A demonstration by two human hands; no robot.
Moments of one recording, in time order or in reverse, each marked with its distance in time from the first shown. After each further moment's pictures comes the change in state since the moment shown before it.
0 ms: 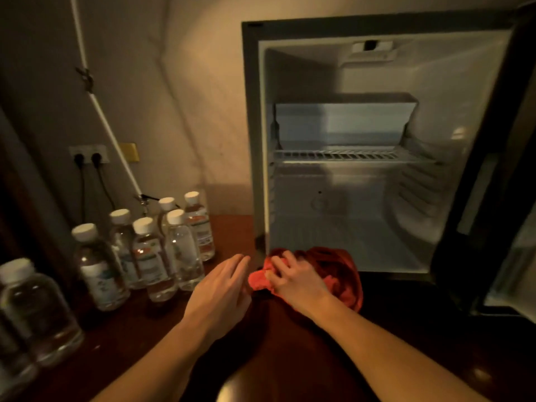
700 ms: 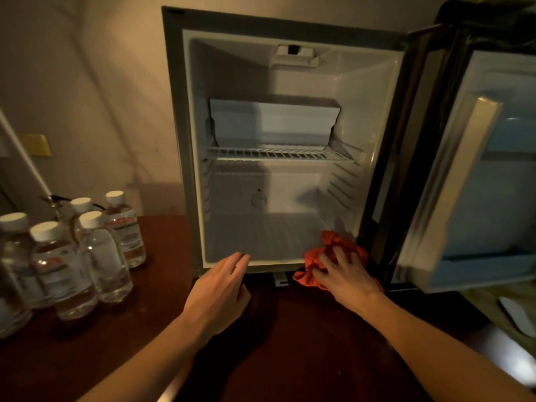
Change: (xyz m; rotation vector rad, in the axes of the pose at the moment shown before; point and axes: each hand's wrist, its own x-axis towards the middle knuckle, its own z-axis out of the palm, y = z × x) left_hand 0.041 0.090 0.031 -0.128 -0.002 0.165; right_hand -0.163 0.127 -0.003 -0.174 -0.517 0.297
